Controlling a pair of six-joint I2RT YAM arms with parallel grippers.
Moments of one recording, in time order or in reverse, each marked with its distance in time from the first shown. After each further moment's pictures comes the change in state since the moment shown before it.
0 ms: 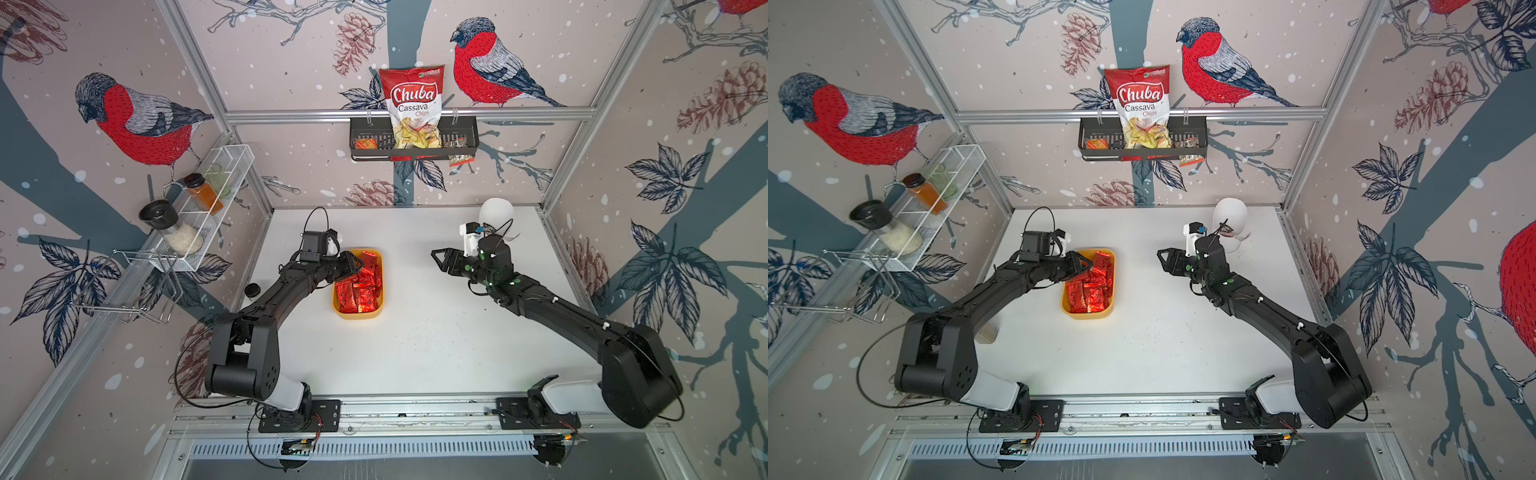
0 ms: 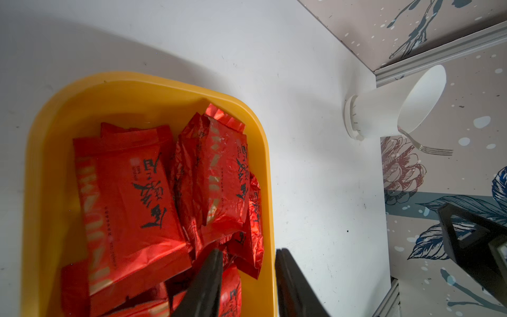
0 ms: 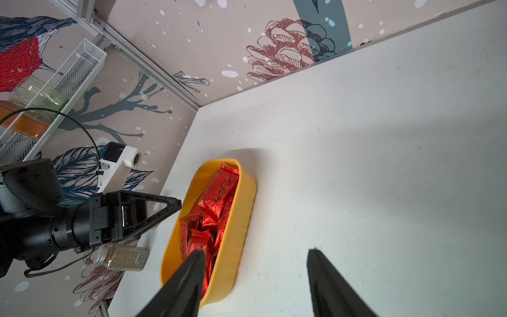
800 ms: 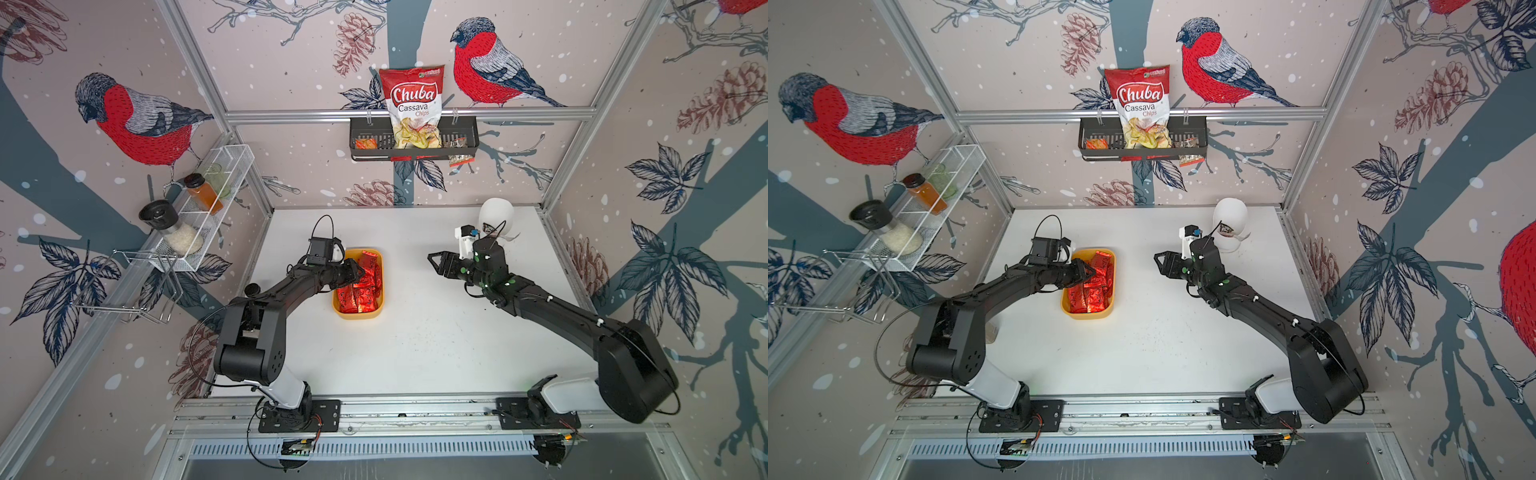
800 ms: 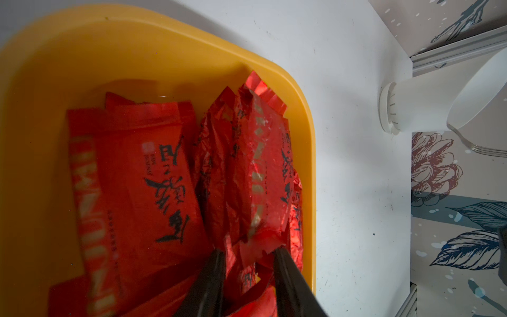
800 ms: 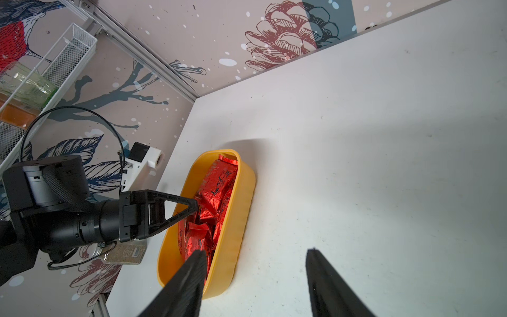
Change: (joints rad) left arm -0.015 0.098 -0.037 0.056 -0.033 0.000; right arm 0.020 0.023 -0.003 0.000 0.007 0.004
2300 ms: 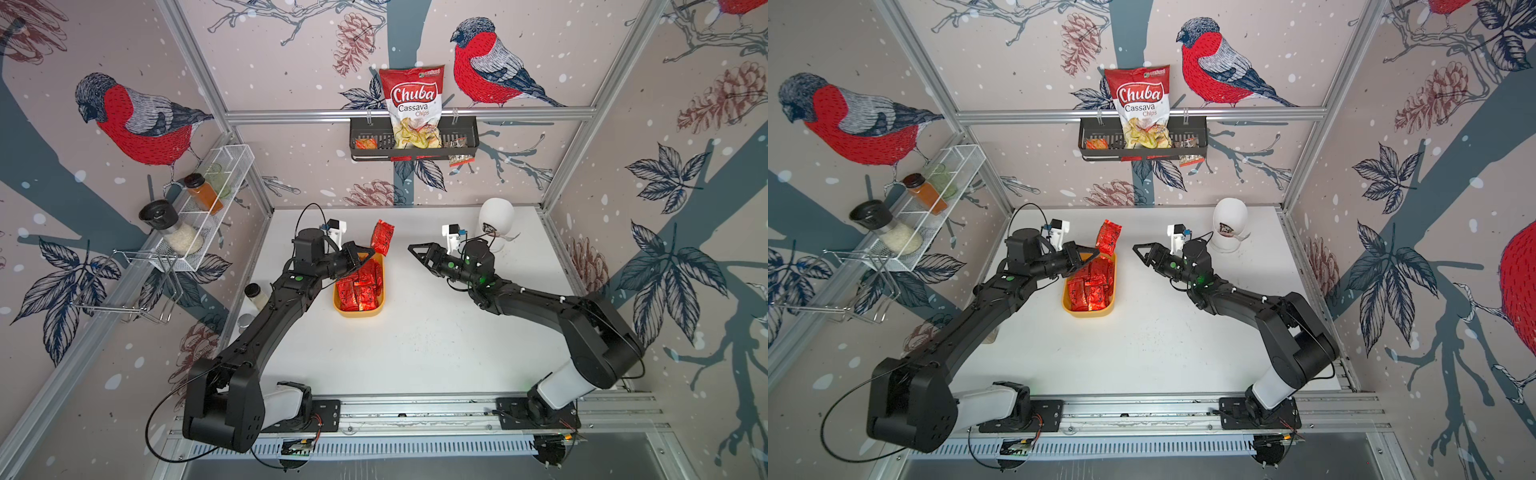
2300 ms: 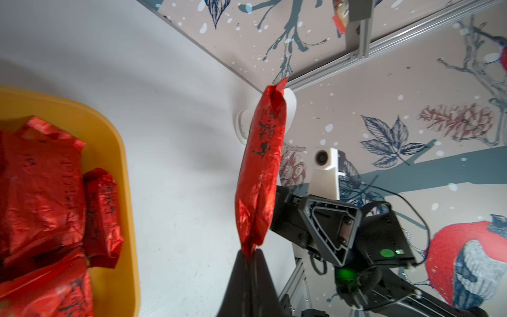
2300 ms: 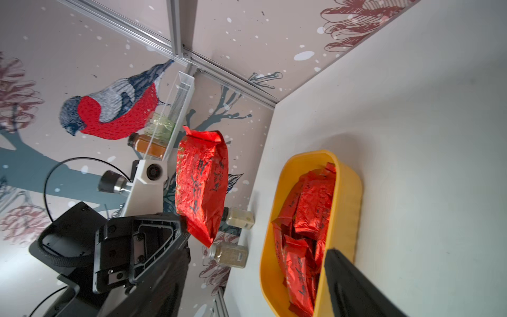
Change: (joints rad) left arm -0.059 -0.357 -0.043 0.203 0.230 -0.357; right arm 0.036 0.216 -0.031 0.590 -0.233 0.458
